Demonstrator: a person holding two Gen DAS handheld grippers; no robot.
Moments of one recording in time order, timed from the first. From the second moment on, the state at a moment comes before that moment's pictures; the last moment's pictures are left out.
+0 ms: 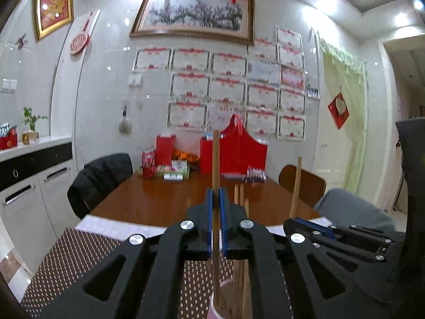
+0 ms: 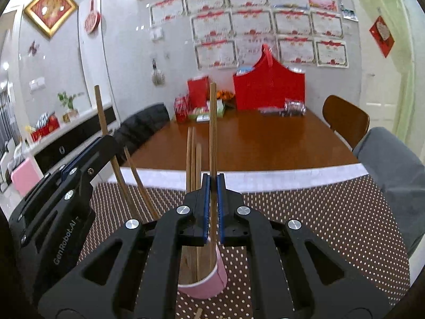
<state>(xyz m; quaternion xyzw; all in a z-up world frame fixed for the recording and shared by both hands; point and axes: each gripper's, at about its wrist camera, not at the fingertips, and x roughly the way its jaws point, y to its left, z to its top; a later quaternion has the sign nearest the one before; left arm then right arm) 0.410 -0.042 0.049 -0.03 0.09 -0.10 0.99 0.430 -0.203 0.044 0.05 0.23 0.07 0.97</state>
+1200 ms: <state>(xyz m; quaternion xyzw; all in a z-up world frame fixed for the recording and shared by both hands) 0.332 -0.019 -0.026 0.02 0.21 -0.09 0.97 0.344 -0.236 -0.012 0.07 0.35 0.04 0.93</state>
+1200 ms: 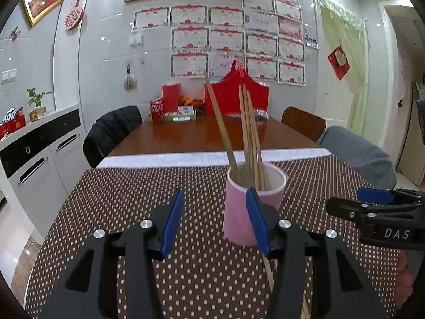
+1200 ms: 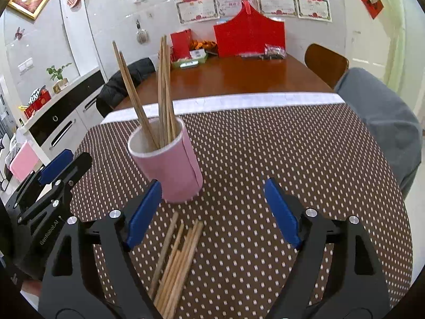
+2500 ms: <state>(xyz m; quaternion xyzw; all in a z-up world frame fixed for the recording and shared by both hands) 0.307 -0.014 -0.107 0.02 0.36 -0.16 0.92 0.304 -0.199 -0.105 0.04 0.47 0.01 0.88</state>
